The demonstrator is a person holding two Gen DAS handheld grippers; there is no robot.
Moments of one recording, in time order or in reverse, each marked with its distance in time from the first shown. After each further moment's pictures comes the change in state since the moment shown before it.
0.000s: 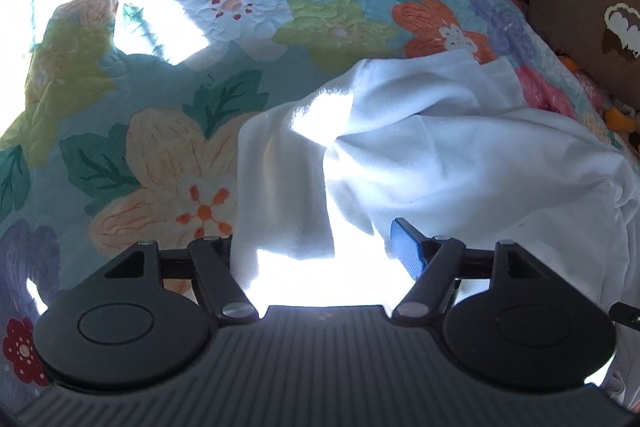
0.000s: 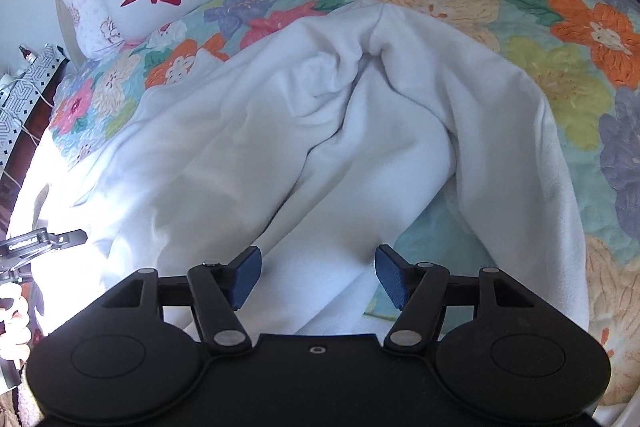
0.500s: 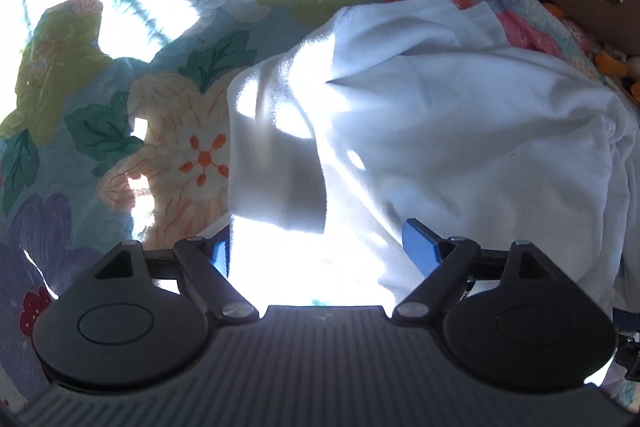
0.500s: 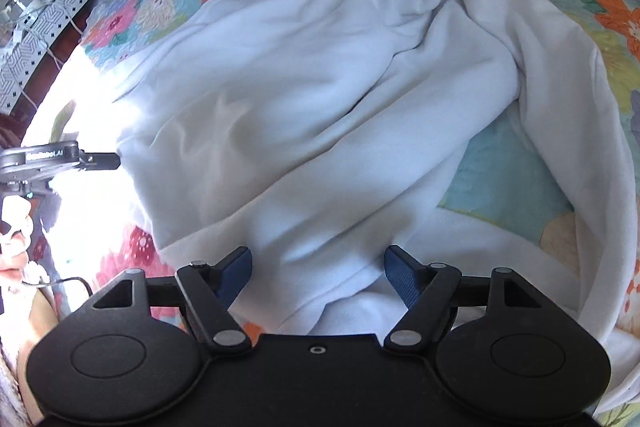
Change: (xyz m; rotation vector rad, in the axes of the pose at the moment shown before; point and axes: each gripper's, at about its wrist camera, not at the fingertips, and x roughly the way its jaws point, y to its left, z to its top) left arm -0.016 -0.006 -0.022 0.118 0.097 -0.001; right arm -0.003 0.051 -0.063 -0.162 0.108 0.009
